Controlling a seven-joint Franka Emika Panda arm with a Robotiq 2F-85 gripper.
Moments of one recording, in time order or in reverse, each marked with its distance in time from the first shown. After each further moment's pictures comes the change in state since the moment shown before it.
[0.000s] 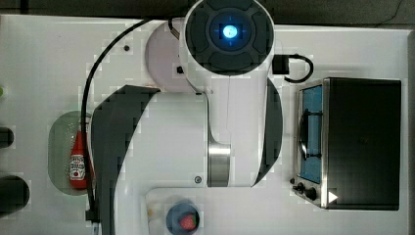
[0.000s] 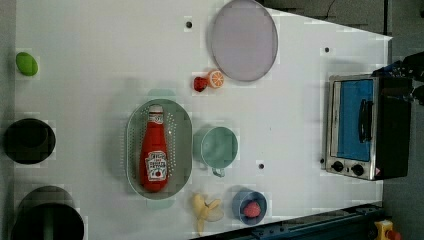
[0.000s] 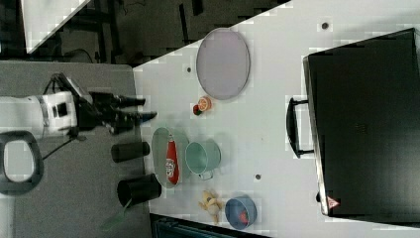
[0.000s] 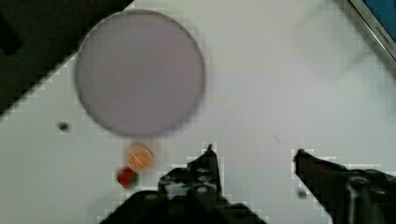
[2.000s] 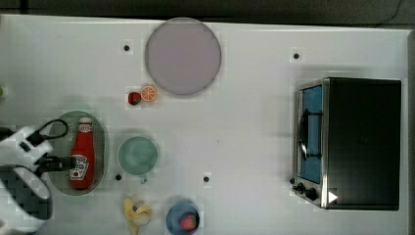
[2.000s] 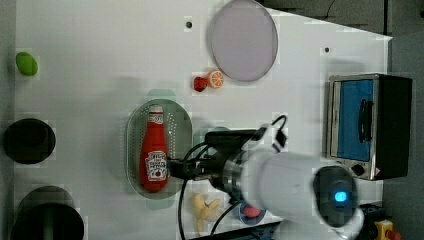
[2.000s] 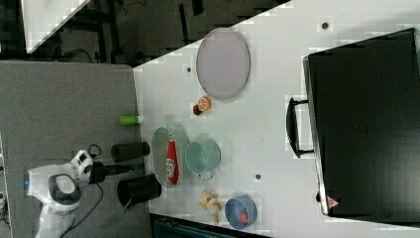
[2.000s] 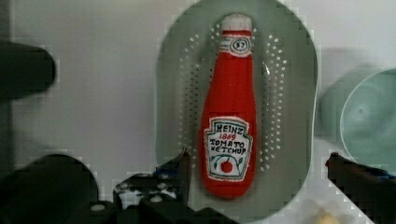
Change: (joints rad) arm 0.106 0.188 0.667 -0.319 -0.093 0.466 0.058
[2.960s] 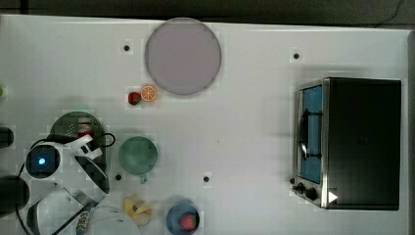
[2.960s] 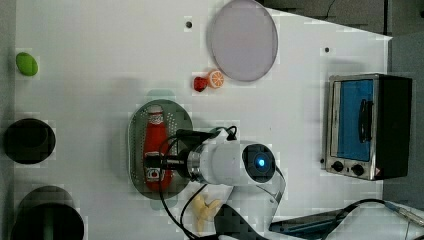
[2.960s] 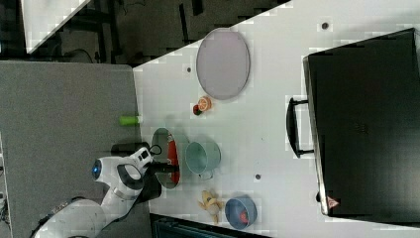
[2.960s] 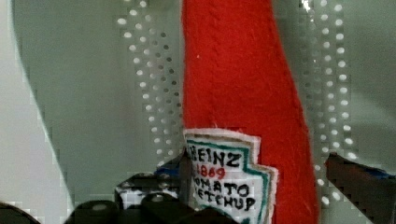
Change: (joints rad) arm -0.015 0.366 -0.051 -0.133 -0.145 0.416 0.189
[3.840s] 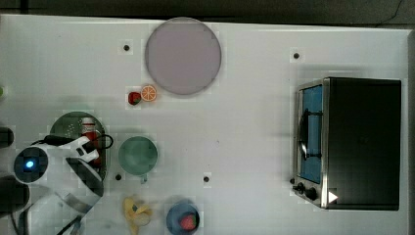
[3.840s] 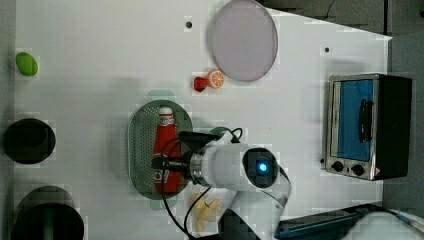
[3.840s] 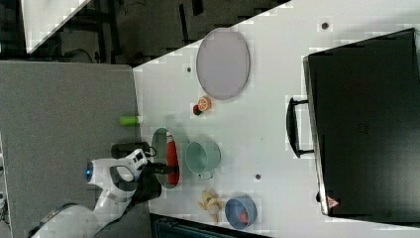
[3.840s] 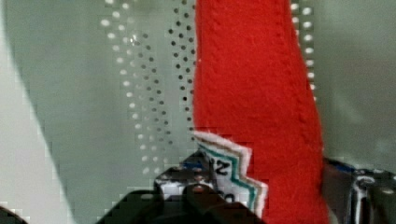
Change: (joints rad) arm 0.011 -0.090 0.002 -0.004 0.007 -0.110 0.039
